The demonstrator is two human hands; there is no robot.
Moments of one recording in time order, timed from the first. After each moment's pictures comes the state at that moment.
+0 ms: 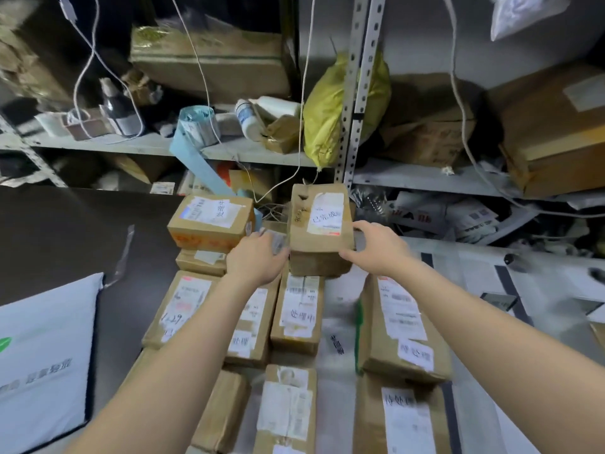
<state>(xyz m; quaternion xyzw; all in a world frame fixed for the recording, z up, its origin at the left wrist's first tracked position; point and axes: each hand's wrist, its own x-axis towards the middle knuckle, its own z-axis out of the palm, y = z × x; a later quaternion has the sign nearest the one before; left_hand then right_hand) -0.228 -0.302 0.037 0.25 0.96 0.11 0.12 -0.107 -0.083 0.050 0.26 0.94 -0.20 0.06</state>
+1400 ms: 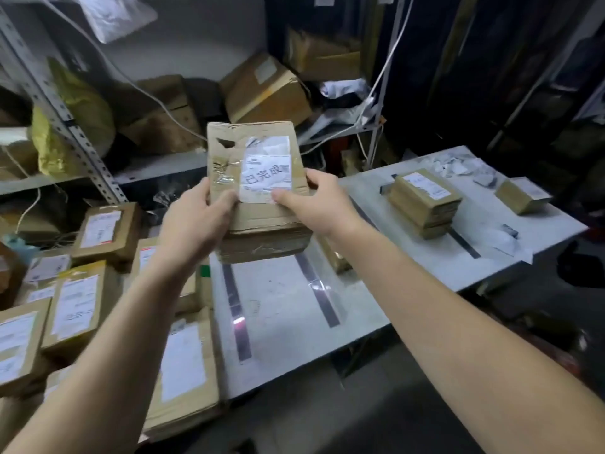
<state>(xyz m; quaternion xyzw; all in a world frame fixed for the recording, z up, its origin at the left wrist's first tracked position) 0.162 -0.121 0.165 0.40 0.82 0.40 0.13 0.321 0.000 0.158 0.40 0.72 -0.49 -0.29</state>
